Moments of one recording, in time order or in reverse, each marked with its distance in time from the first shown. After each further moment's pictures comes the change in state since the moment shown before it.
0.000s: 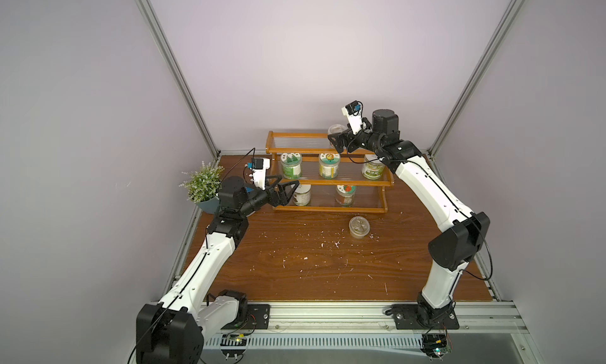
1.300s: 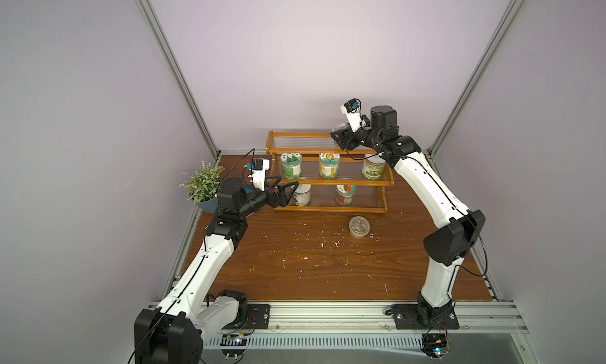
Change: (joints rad) left arm 0.000 -0.024 0.000 -0.033 -0.004 0.012; right arm 0.000 -0.009 0.063 -0.100 0.024 -0.030
